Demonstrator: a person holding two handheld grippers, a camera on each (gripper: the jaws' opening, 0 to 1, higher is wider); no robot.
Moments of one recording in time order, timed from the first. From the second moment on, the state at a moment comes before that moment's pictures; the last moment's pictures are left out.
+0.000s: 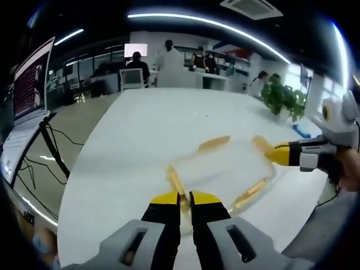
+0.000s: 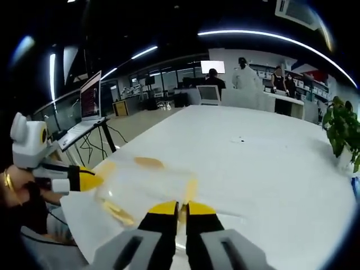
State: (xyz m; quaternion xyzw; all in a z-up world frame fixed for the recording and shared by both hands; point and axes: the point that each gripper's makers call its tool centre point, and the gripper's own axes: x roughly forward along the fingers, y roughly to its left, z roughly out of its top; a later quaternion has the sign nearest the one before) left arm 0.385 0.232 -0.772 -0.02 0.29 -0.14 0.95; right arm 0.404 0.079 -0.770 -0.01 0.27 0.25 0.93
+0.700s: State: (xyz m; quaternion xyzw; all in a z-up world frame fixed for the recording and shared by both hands) left arm 0.395 0.171 -0.773 -0.01 0.29 -0.20 0.93; right arm 0.407 0.015 -0.775 0.01 0.28 0.20 0.94
